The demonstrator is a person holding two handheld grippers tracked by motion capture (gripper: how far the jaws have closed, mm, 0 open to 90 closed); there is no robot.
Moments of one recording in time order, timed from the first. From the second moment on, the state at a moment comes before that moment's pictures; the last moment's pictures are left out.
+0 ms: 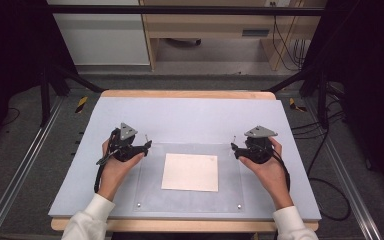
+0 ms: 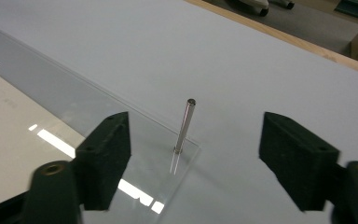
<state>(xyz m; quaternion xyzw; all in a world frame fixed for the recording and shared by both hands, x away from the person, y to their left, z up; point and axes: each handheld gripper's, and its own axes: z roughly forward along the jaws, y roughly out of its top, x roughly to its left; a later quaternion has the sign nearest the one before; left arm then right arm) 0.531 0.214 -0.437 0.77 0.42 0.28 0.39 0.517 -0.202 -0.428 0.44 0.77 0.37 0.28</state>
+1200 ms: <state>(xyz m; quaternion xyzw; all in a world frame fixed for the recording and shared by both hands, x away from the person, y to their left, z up) 0.536 0.205 -0.454 0.75 0.42 0.29 0.42 0.544 -0.184 -0.446 0.41 0.78 0.36 0.30</state>
